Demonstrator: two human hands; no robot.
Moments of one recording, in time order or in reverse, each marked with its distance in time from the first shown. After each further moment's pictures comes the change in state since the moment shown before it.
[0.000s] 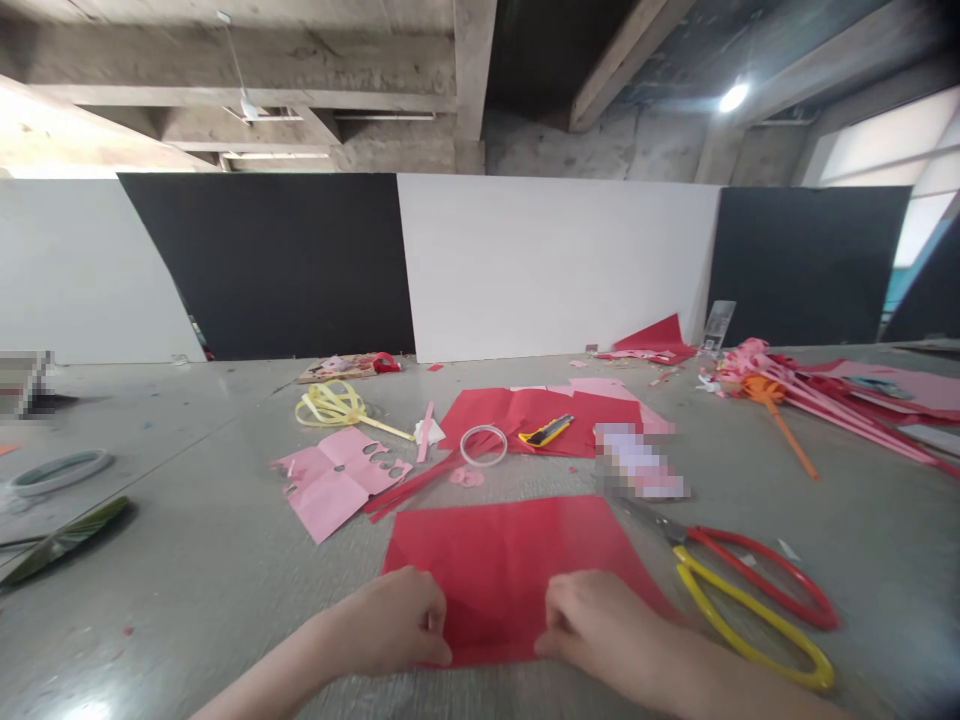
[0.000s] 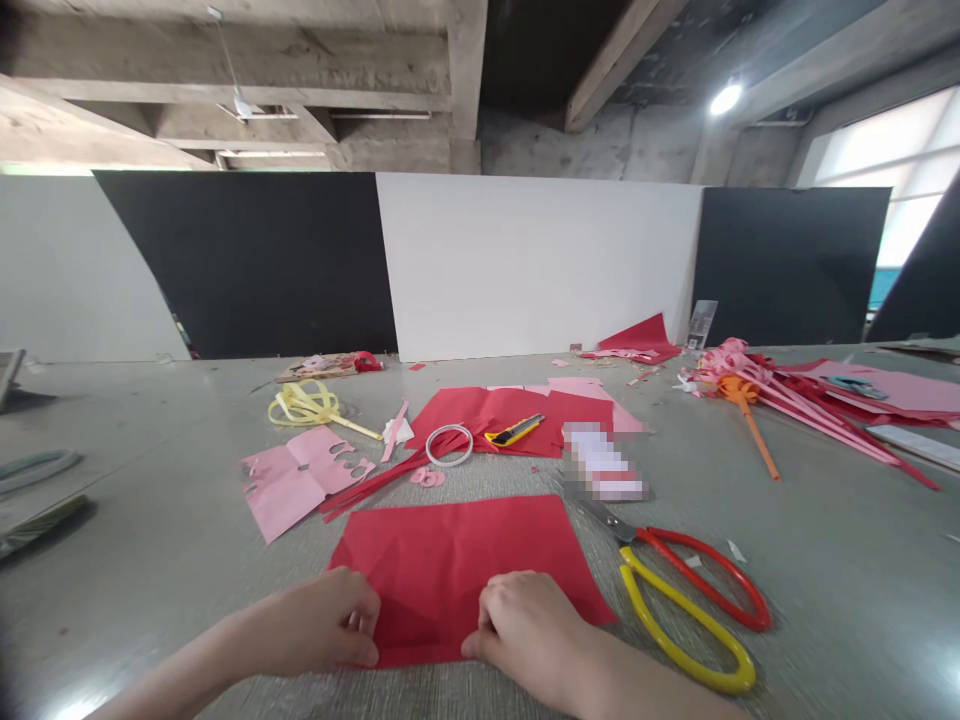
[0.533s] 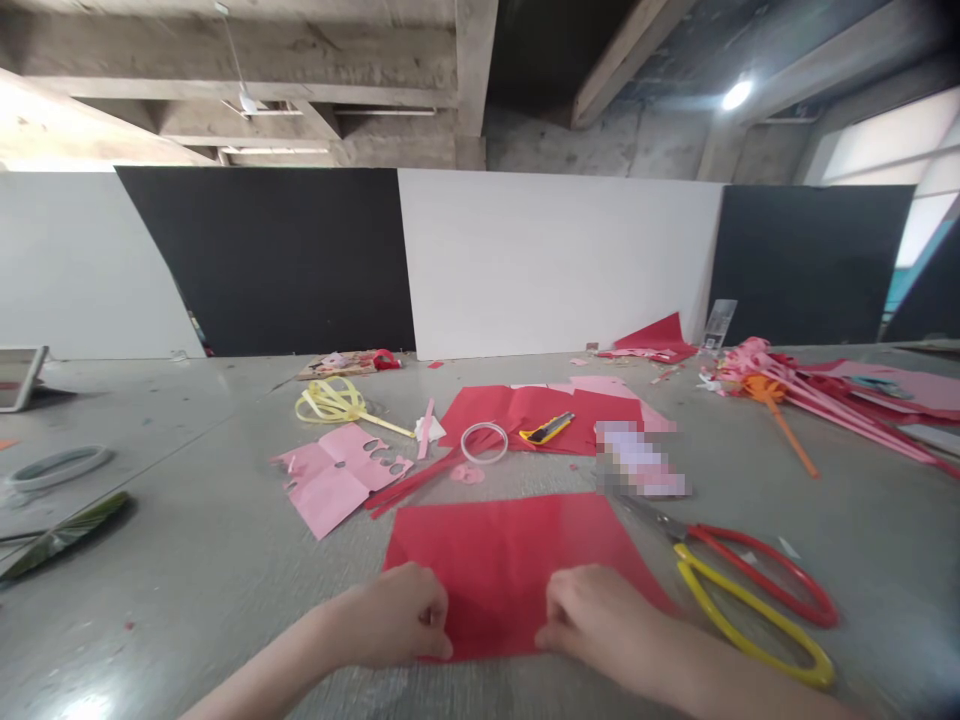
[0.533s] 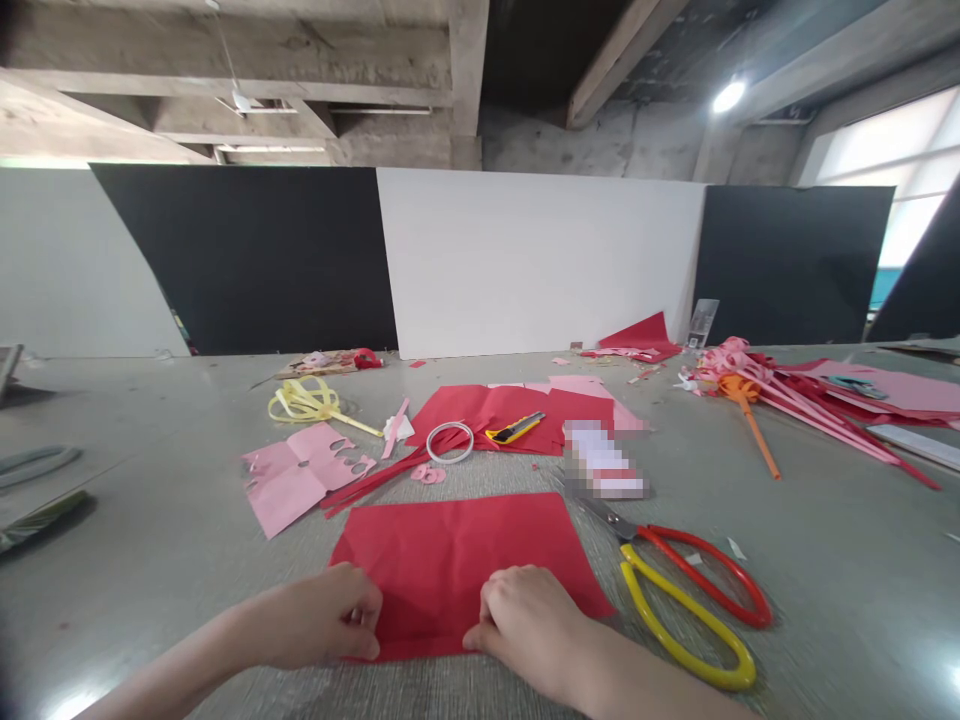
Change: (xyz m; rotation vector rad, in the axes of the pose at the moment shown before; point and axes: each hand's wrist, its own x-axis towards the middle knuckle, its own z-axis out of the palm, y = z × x) left_hand 0.003 0.000 -0.002 0.005 -0.044 0.017; right_hand 0.002 -0.001 -0.002 -0.067 -0.026 -0.011
